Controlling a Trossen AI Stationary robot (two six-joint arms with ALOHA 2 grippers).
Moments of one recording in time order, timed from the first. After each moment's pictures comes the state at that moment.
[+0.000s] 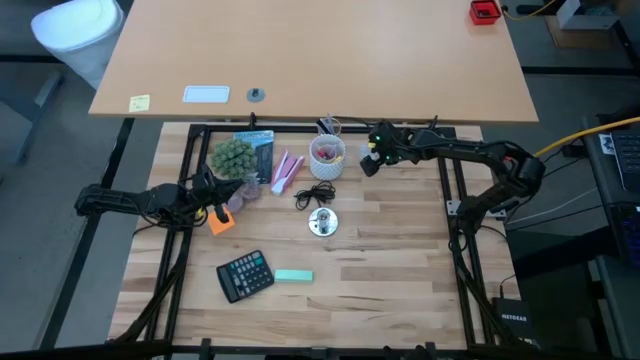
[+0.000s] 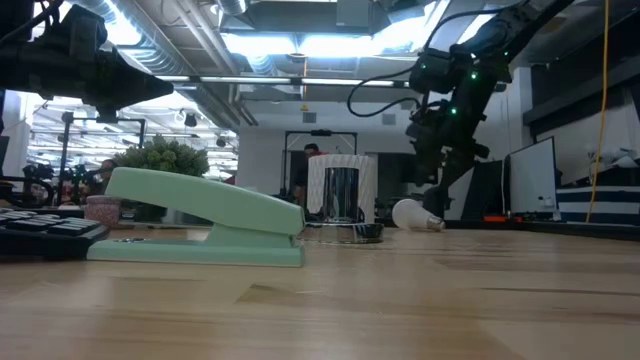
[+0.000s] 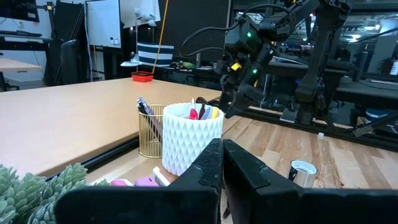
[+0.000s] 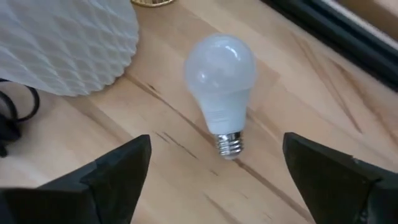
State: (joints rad) left arm -0.12 0.01 0.01 0.07 -0.61 -0.05; right arm -0.57 1.50 0.94 -0.49 0.14 0.29
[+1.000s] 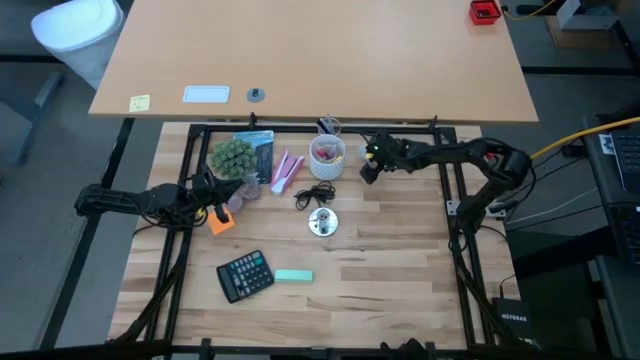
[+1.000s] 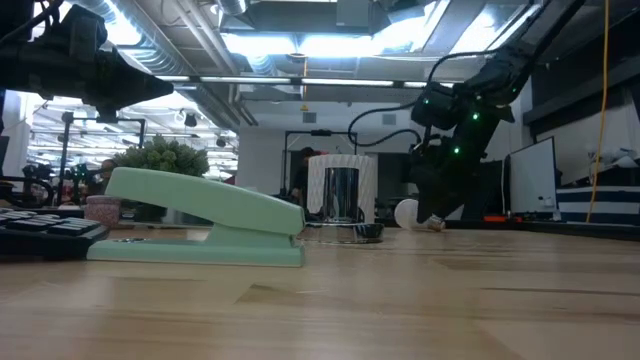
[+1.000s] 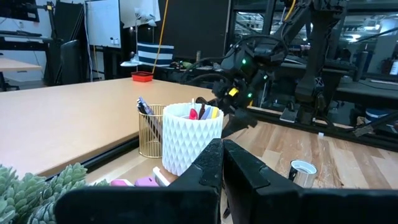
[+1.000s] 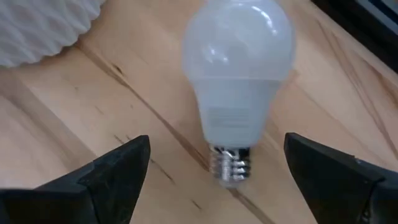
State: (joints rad) left arm -0.12 0.01 0.01 0.07 -0.61 -0.05; right arm -0.59 1.62 0.77 -0.16 0.17 0.15
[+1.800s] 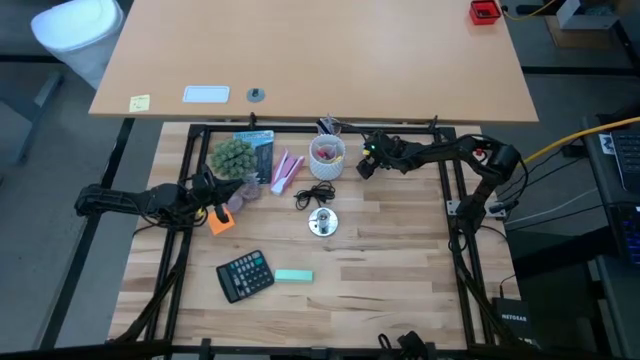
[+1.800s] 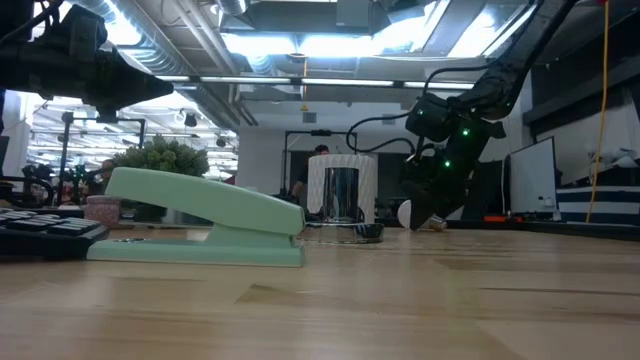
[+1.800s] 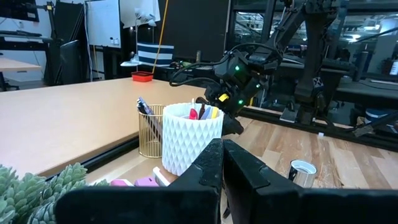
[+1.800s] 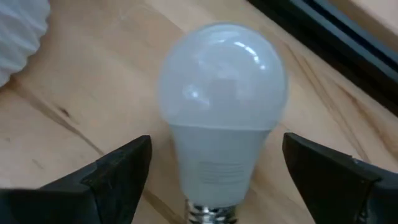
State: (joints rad) left arm -0.12 0.01 0.01 0.07 -0.61 -0.05; right arm -0.61 1.72 0.77 -0.01 0.28 0.15
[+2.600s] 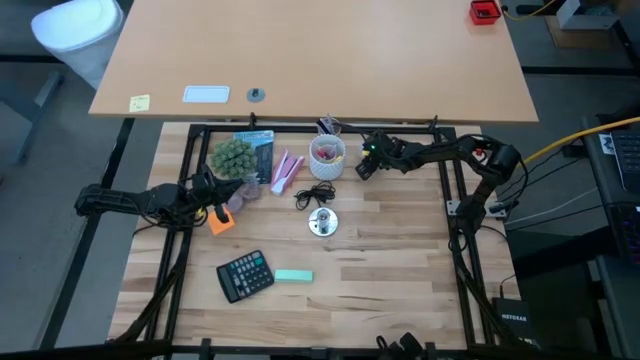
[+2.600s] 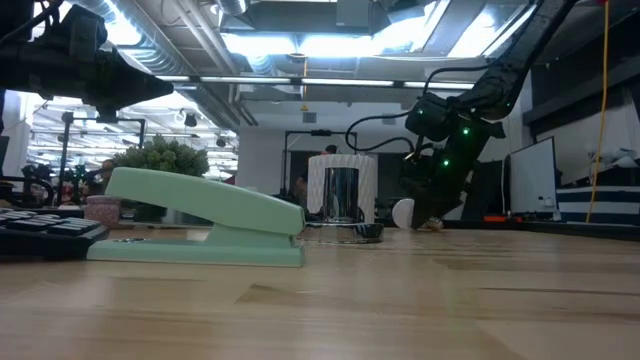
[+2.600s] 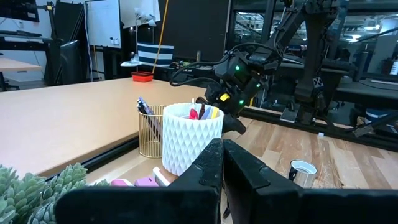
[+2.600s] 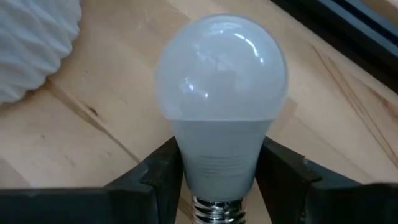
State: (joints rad) left arm -0.12 0.01 0.01 0.07 -0.61 -0.05; right arm -0.61 1.72 0.77 0.00 0.21 0.16
